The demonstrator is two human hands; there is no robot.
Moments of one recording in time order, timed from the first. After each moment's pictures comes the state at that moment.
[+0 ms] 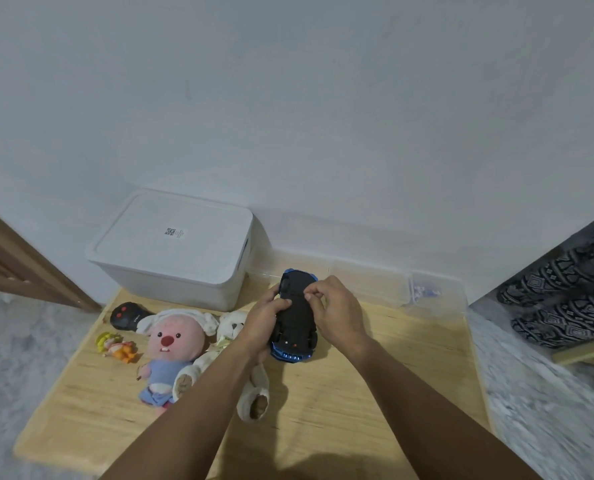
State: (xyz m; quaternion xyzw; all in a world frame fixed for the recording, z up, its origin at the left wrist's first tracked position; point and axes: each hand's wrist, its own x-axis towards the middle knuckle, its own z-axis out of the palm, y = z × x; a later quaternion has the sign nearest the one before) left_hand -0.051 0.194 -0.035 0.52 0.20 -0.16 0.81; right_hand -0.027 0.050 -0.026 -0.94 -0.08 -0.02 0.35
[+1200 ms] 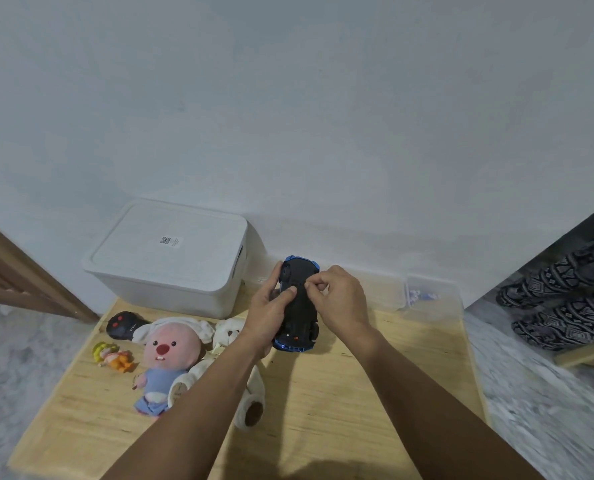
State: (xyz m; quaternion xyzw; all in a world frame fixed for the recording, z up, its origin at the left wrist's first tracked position) left_hand -0.043 0.180 -0.009 0.57 0.15 -0.08 0.80; right_hand -0.013 0.045 0.008 -0.93 -0.05 -0.06 0.35
